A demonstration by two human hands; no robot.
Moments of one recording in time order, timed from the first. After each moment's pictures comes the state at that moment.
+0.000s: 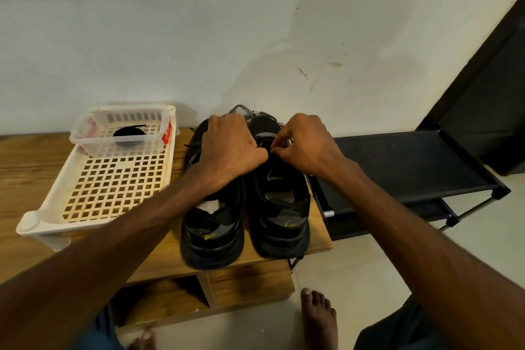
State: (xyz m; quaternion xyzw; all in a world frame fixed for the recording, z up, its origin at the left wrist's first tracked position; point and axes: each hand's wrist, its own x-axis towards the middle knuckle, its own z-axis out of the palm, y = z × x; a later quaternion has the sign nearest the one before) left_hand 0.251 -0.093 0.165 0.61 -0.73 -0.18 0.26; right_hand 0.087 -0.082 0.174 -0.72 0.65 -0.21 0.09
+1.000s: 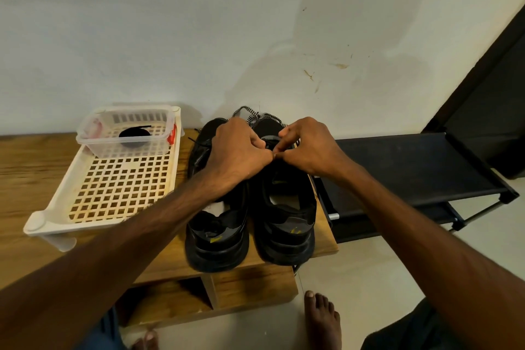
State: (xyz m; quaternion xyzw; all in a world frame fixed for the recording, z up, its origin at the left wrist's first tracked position) left_hand 0.249 -0.082 0.173 0.59 -0.71 -0.24 0.31; right_hand 0.087 -0.079 0.179 -0.71 0.64 -0.23 0.19
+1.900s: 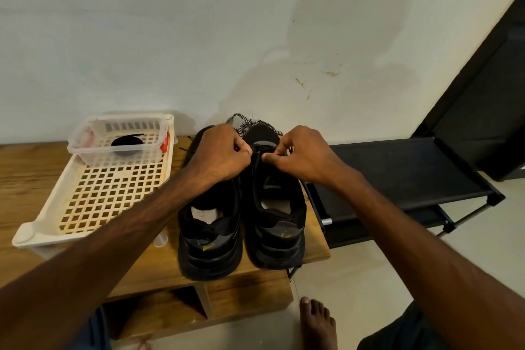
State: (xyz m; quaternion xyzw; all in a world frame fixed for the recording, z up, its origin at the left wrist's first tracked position) left_hand 0.265 -0.099 0.172 0.58 -0.73 -0.25 0.27; right_hand 0.085 -0.081 0.178 -0.71 0.66 -0.19 0.16
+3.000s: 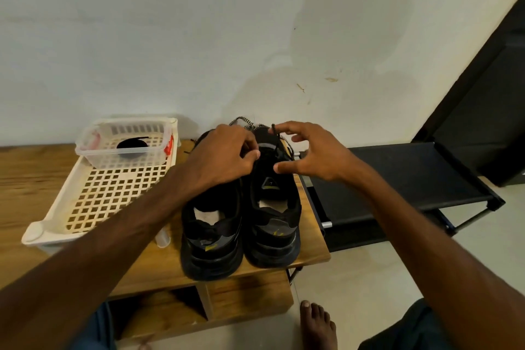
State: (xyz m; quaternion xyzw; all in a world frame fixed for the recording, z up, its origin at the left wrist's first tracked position) left_hand 0.275 -0.104 0.176 0.48 -0.84 -0.15 0.22; right_hand 0.059 -0.072 0.194 -0.74 0.59 -0.22 0.24
